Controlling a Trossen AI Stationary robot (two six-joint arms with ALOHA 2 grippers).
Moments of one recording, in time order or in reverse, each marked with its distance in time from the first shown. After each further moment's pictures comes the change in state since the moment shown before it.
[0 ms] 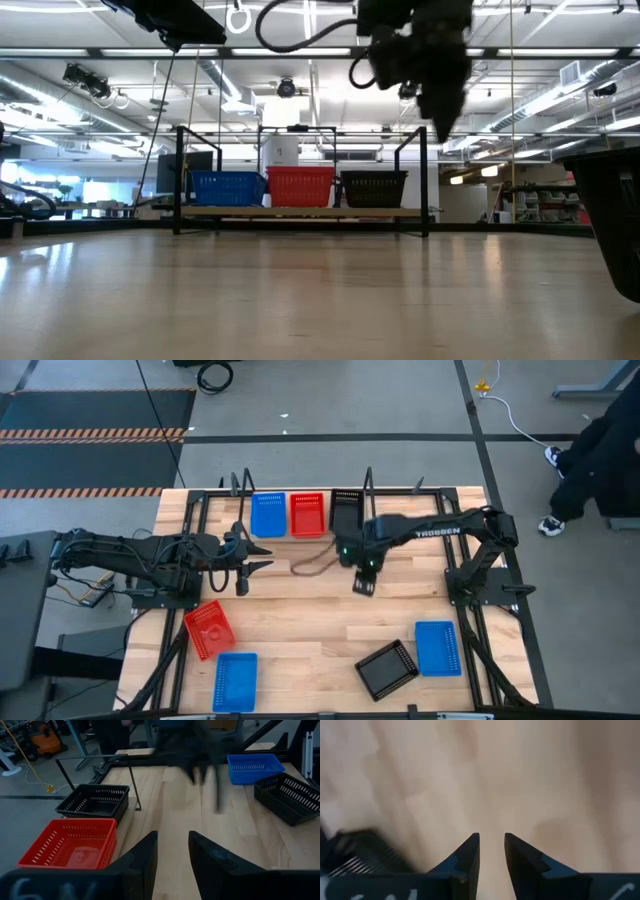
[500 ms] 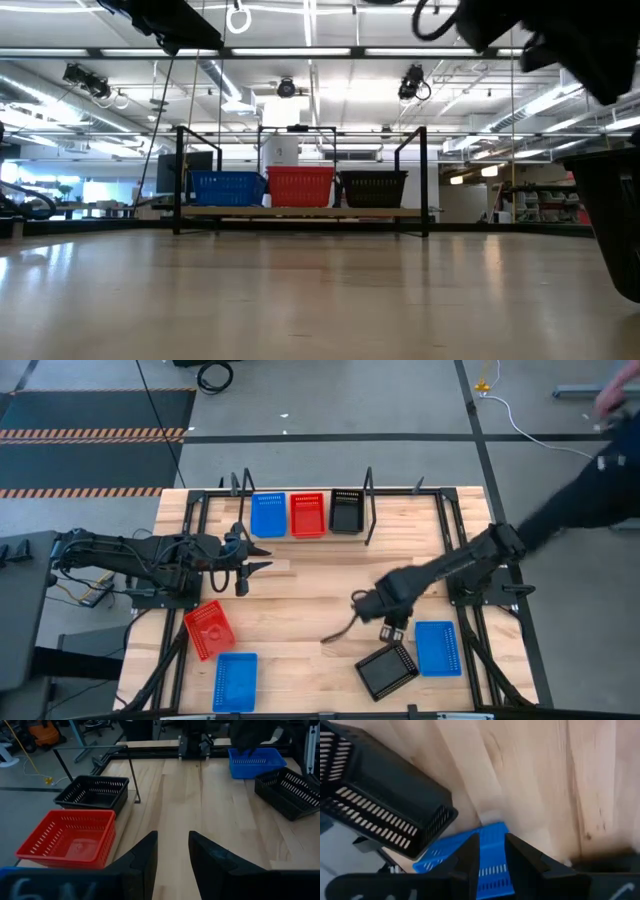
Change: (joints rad) left arm 0.000 0.000 0.000 -0.035 0.000 -0.027; right arm 0.422 -0.001 0.000 -0.247 0.037 0.471
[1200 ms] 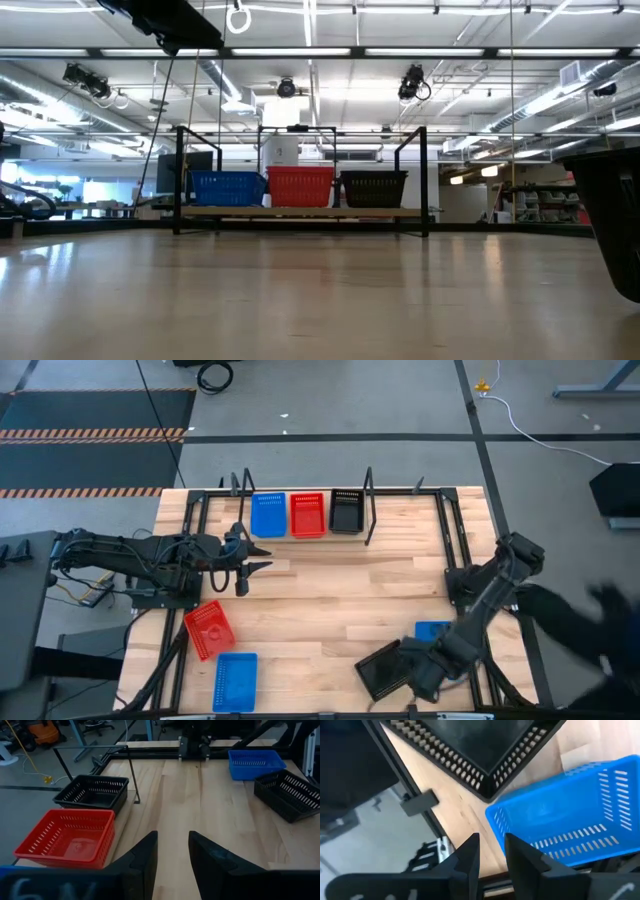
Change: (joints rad) left arm 0.000 0.000 0.000 0.004 0.000 -0.014; right arm 0.494 -0.031 0.000 0.168 0.067 0.516
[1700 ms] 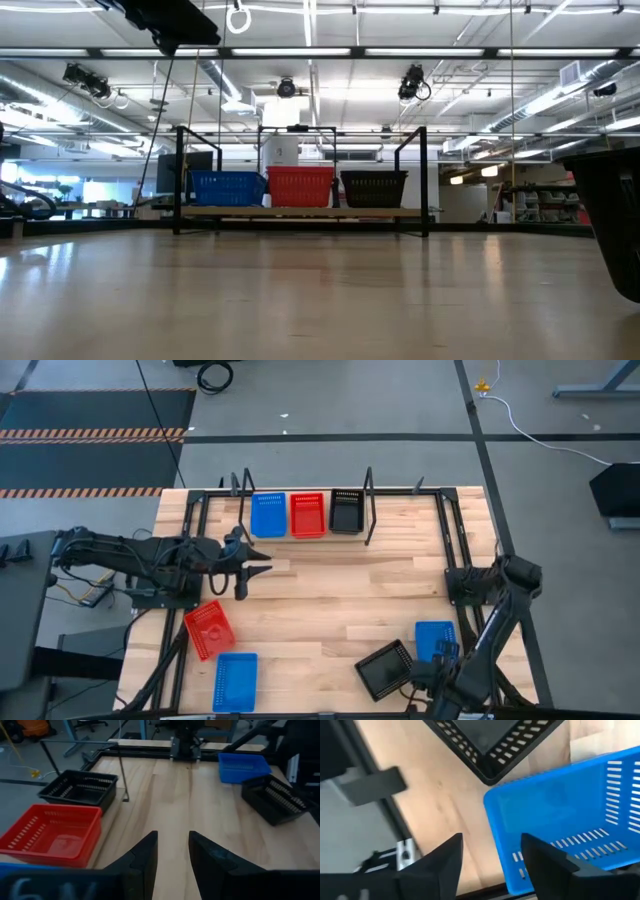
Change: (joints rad) left arm -0.044 0.002 0.000 -0.003 0.000 -0.073; right arm 0.170 0.172 0.000 -0.001 0.113 0.037
